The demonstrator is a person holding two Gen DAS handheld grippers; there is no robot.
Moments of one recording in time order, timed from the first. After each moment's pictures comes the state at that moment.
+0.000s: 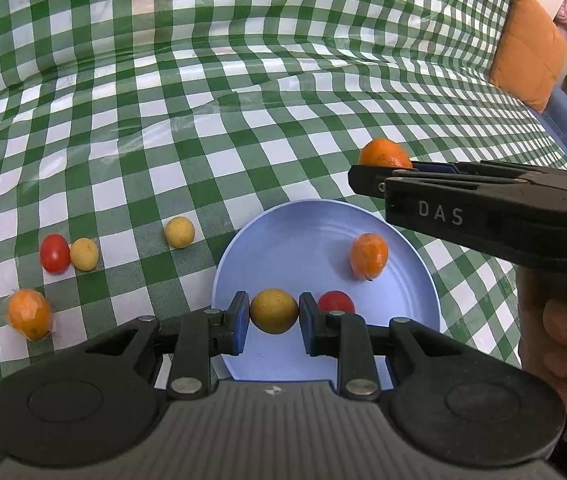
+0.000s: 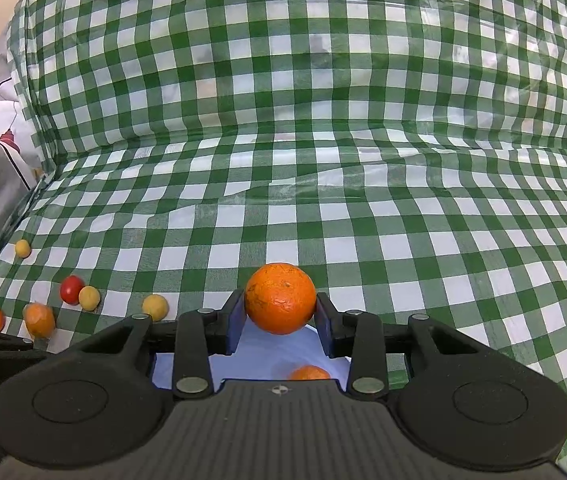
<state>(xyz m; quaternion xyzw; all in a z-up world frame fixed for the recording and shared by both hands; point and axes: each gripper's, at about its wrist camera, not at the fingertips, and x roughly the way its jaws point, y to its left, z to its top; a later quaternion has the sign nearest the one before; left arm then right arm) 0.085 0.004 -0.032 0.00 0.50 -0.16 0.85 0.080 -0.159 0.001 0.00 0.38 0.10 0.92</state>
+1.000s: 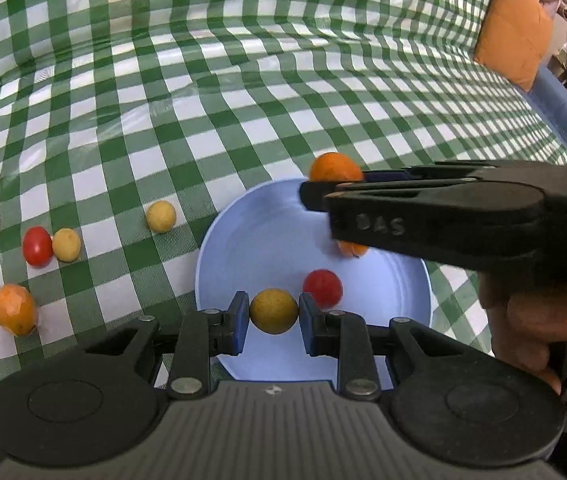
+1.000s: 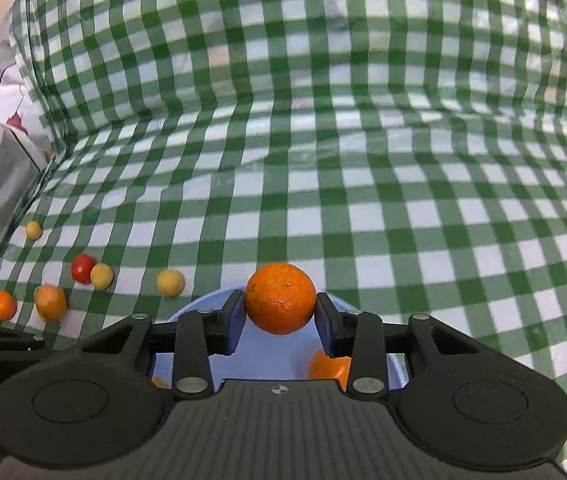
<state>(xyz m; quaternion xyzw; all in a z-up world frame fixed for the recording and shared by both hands) 0.085 0.000 -0.037 0.01 0.52 -0.19 0.83 0.088 -0.151 -0.021 0.02 0.43 0.13 0.89</state>
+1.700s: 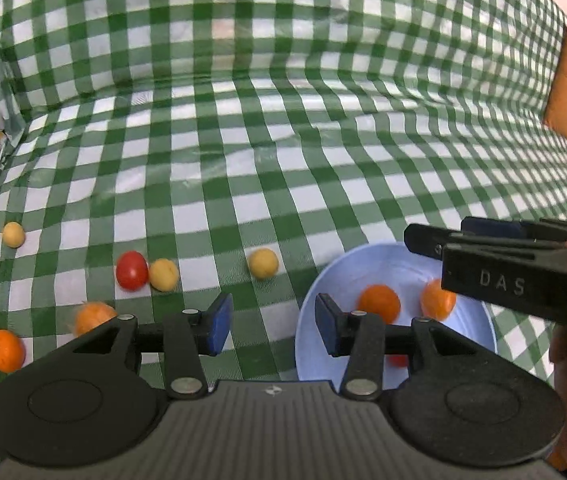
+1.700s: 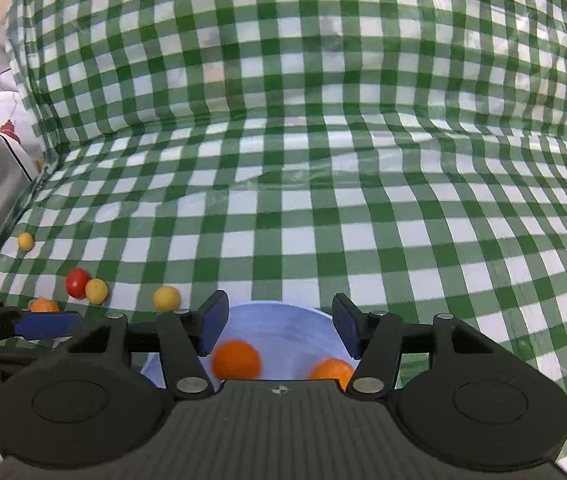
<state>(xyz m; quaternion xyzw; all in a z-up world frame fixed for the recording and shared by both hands) 0.095 0.039 -0.019 -0.01 0.47 -0.07 0.88 0.082 -0.145 -0.007 0.01 0.39 0.11 0.92</state>
